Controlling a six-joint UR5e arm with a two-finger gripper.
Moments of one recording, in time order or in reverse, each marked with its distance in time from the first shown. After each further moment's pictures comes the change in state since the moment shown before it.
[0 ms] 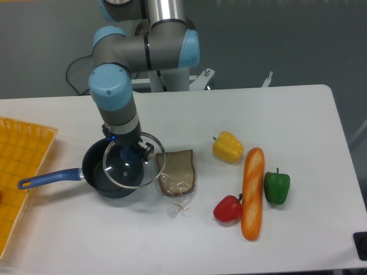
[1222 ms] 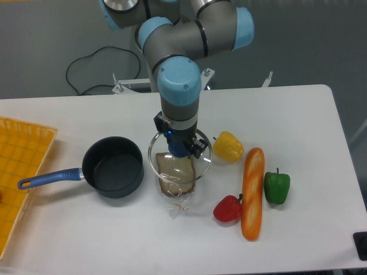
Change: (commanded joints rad) arm 0.199 -0.011 0.094 -0.126 -0.005 0.270
